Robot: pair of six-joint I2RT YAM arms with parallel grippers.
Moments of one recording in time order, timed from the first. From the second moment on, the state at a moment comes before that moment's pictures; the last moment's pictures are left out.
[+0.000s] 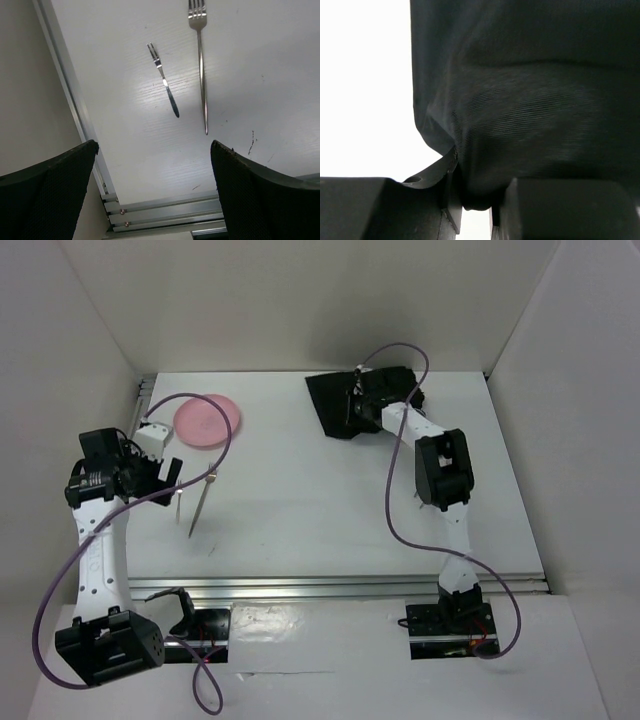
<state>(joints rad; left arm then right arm) 0.34 1.05 1.09 -0.89 0.22 0.56 0.30 2.40 1.99 -0.30 -0.09 0.33</state>
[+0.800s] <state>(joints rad) -0.37 1.38 0.86 -0.56 0.11 0.81 0.45 1.77 1.06 -0.30 -0.47 0.43</state>
